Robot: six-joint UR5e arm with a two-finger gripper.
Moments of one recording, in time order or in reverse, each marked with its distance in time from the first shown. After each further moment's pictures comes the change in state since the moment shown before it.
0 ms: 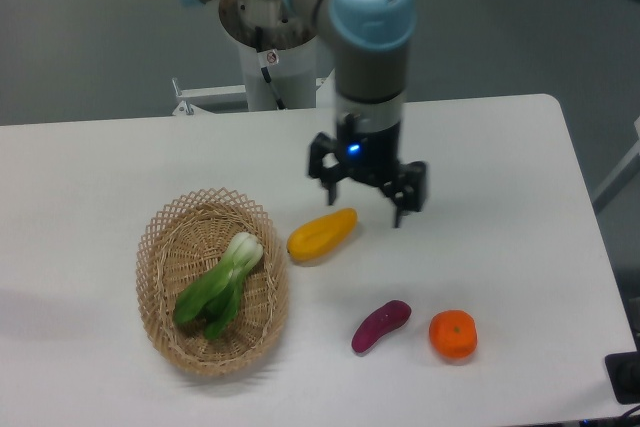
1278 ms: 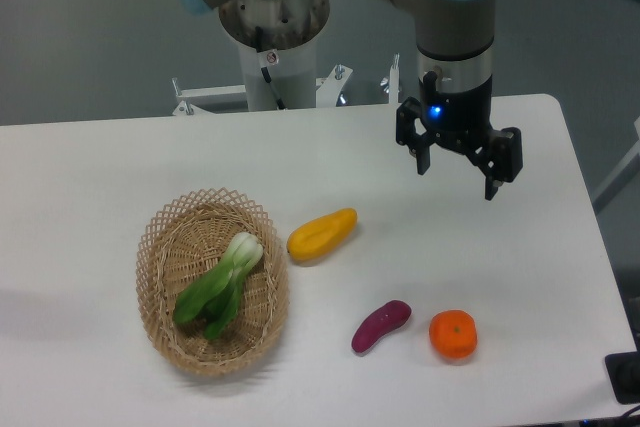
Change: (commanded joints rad) arm 0.274 0.023 0.156 -0.049 0.060 0.581
